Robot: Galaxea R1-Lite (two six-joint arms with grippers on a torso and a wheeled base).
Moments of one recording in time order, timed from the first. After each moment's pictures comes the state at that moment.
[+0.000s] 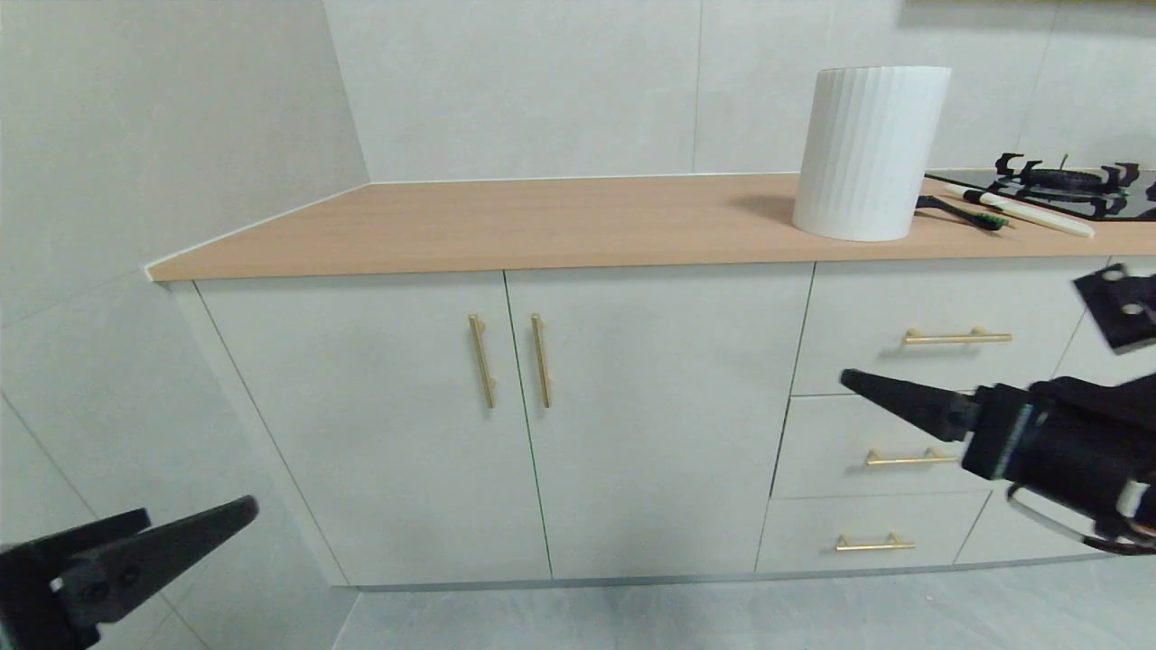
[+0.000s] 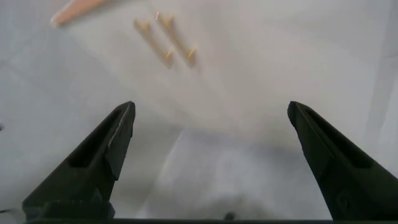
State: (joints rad) left arm -0.42 0.81 -0.61 0.13 0.15 -0.41; right arm 0.48 1.28 -0.47 -0.72 0.05 0.42
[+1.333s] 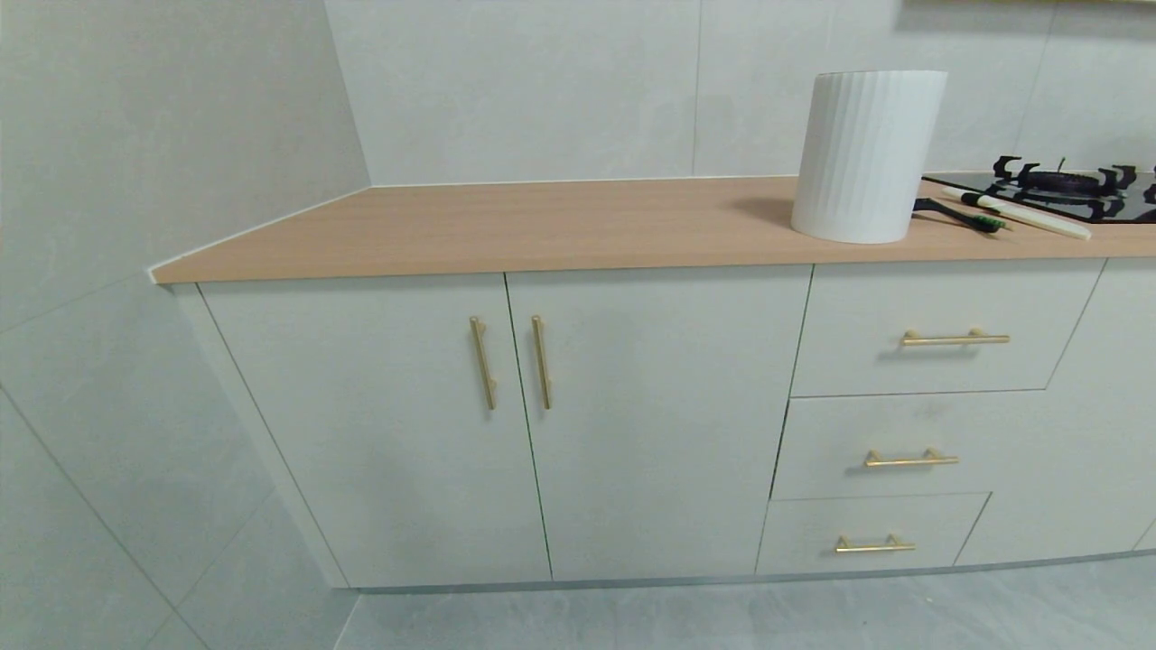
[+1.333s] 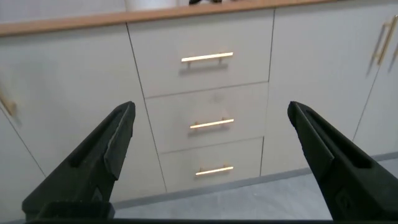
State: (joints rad) left arm 0.00 0.02 -0.20 0.13 0.28 -0.01; right arm 0.00 0.00 -0.21 0.06 -0.14 0.03
